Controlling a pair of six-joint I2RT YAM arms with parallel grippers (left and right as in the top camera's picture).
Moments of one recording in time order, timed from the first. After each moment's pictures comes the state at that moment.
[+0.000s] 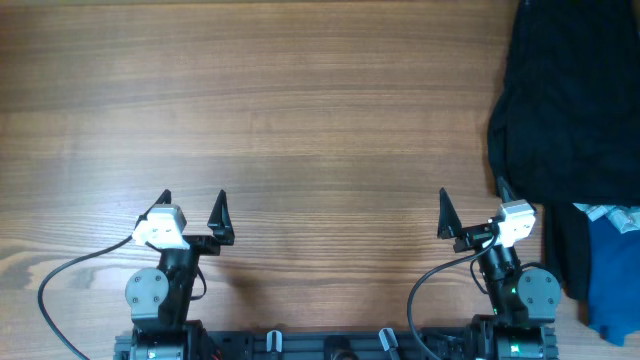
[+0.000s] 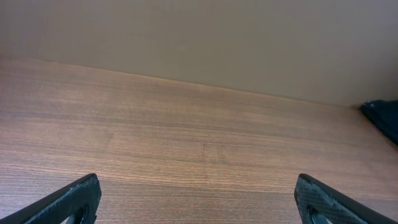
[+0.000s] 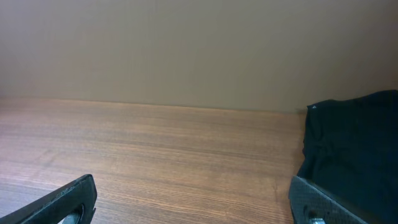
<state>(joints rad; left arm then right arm) 0.03 0.04 0.01 -0.06 0.14 -0.20 -0.05 0.02 0.01 0.02 -0.24 0.01</state>
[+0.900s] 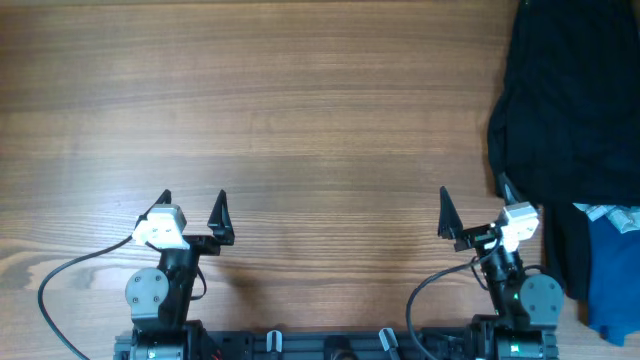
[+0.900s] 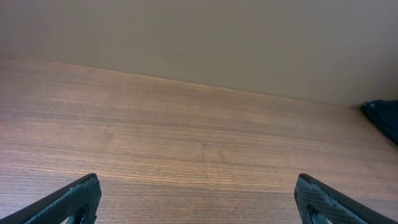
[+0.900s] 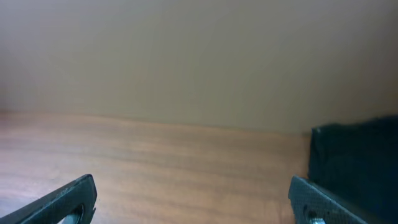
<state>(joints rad) 0.03 0.05 0.01 -0.06 0.14 -0.20 -0.05 0.02 0.01 0.14 -0.29 0.02</state>
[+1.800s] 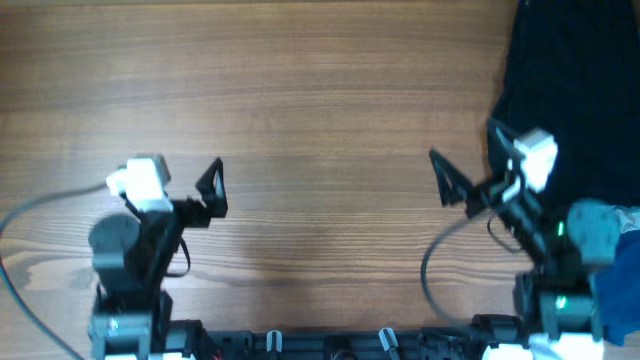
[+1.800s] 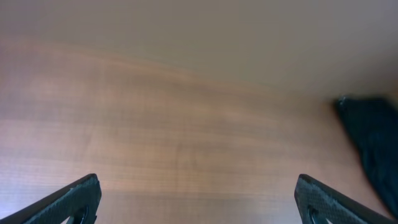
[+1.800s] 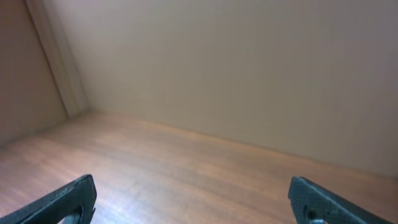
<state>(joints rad) 0.03 0.57 0.53 -0.28 0.22 -0.25 -0.05 0.65 0.60 0.00 -0.57 0.05</state>
